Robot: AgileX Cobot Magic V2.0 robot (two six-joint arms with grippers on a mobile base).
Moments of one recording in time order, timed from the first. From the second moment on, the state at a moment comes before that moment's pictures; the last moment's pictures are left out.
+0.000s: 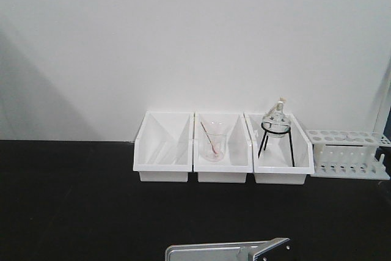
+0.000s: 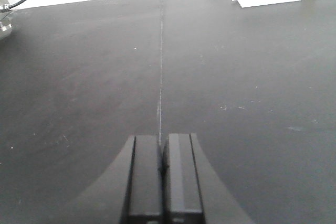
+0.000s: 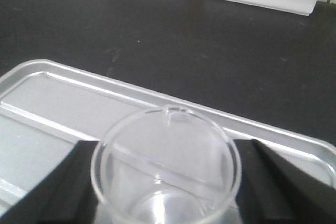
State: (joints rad) left arm -0.01 -0.02 0.03 0.06 0.37 0.02; right arm 0.39 2.05 -0.61 -0.08 -0.98 0.05
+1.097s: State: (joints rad) left arm -0.01 -0.02 0.03 0.06 0.37 0.02; right arm 0.39 0.95 -0.59 -0.07 0.14 0.14
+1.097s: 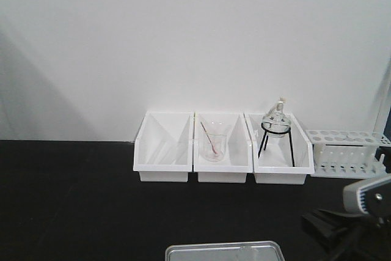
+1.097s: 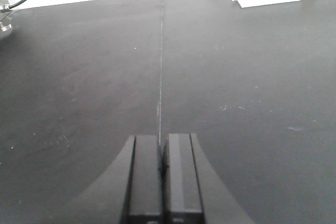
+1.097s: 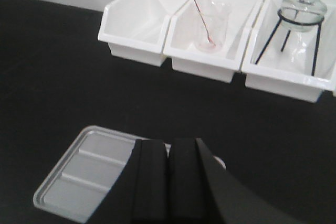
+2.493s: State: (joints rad) left arm -0.01 -0.02 0.03 0.06 0.37 0.02; right arm 0.05 -0.01 0.03 -0.02 0.10 0.14
